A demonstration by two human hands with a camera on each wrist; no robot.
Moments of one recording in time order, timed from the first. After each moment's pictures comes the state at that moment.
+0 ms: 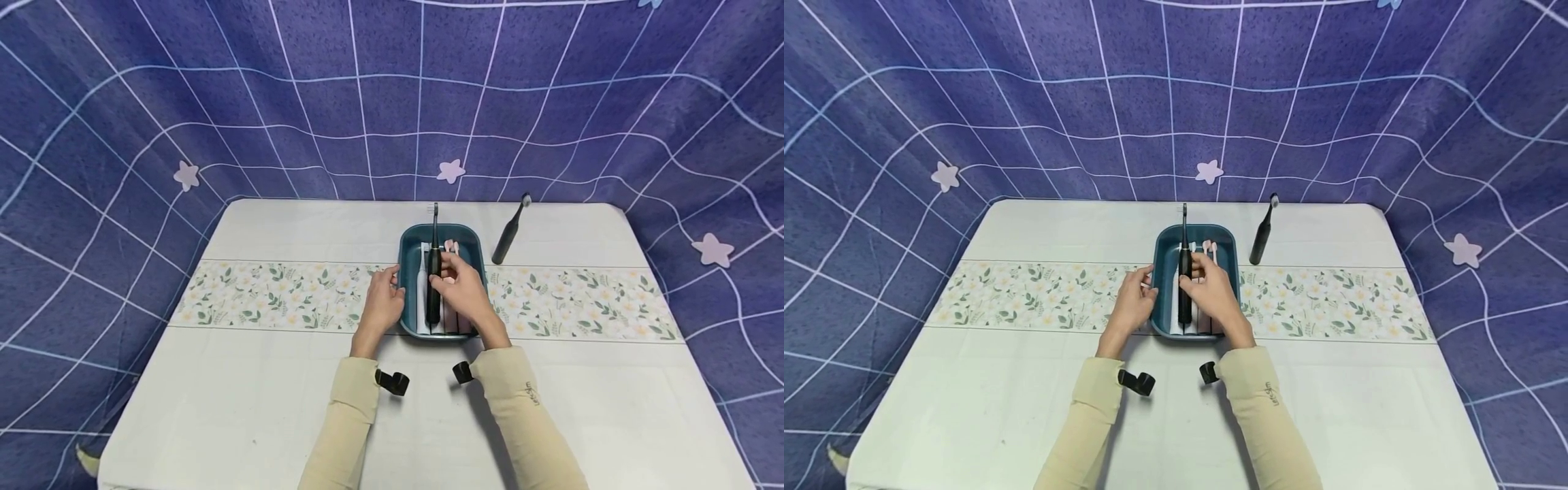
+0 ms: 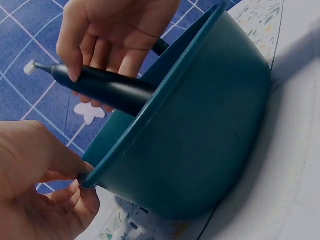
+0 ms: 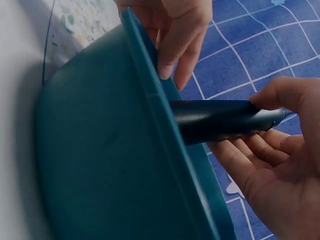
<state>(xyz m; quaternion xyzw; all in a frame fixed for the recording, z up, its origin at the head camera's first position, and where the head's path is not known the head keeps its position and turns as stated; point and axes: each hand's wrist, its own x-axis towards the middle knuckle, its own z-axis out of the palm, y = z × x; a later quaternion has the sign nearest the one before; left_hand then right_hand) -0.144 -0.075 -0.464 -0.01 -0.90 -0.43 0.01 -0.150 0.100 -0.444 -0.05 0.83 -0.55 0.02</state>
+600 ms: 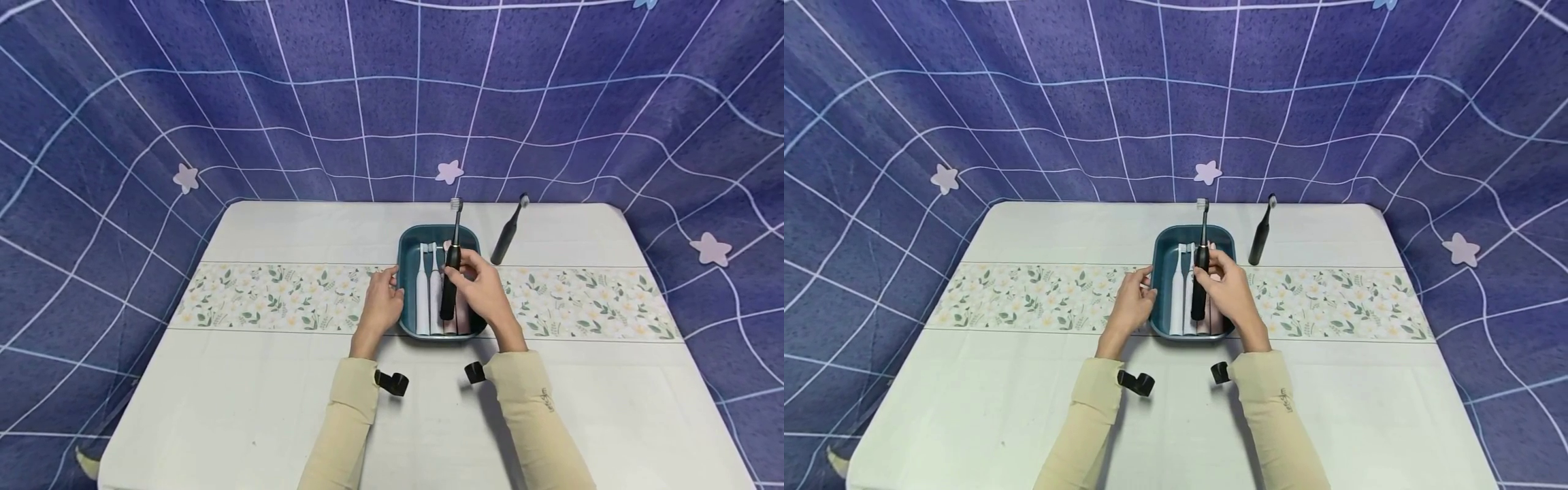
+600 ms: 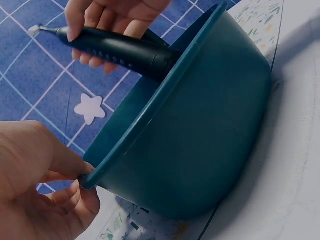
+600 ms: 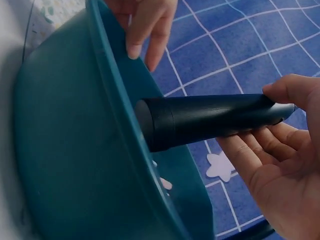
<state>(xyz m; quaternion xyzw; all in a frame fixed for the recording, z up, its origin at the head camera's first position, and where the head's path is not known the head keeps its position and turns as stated) -0.144 -0.074 -0.463 -0.01 -0.90 -0.43 0.01 -0.137 0.124 -0.423 -0.06 0.78 -0.62 -0.02</state>
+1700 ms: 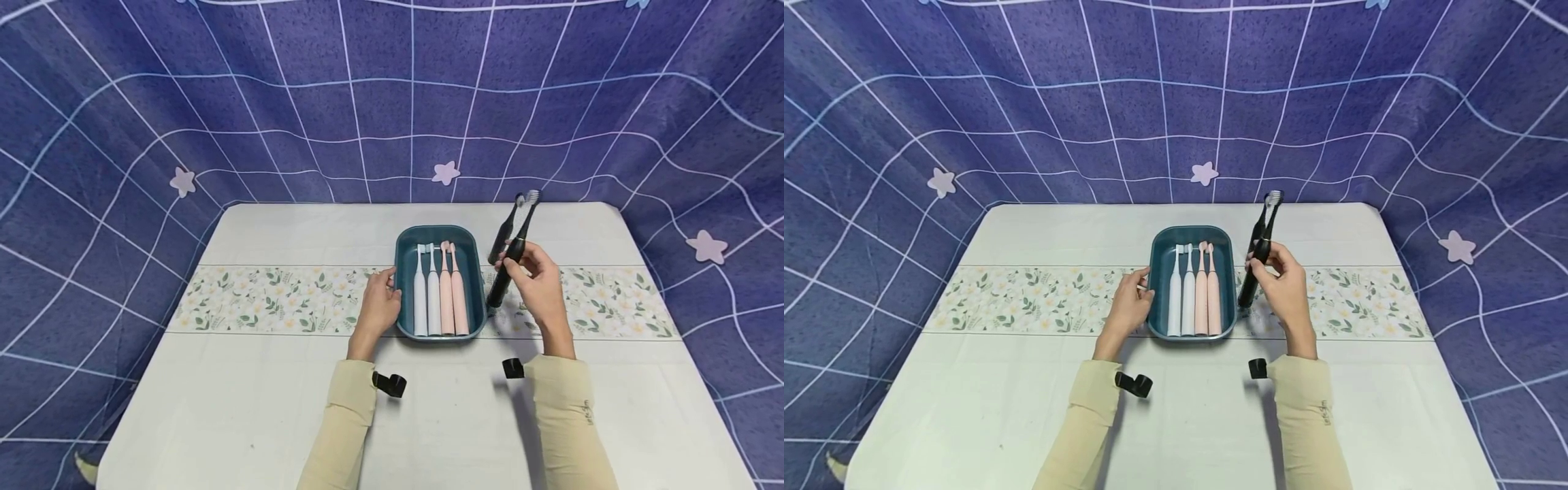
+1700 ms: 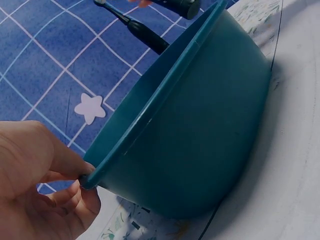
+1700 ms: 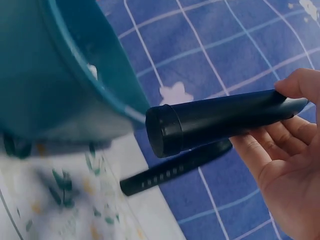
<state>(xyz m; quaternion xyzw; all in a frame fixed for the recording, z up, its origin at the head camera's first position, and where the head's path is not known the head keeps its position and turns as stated) -0.144 -0.074 -0.462 -0.01 -0.90 -0.44 0.01 -0.131 0.199 -0.424 -0.03 0.71 -0.68 -0.15</state>
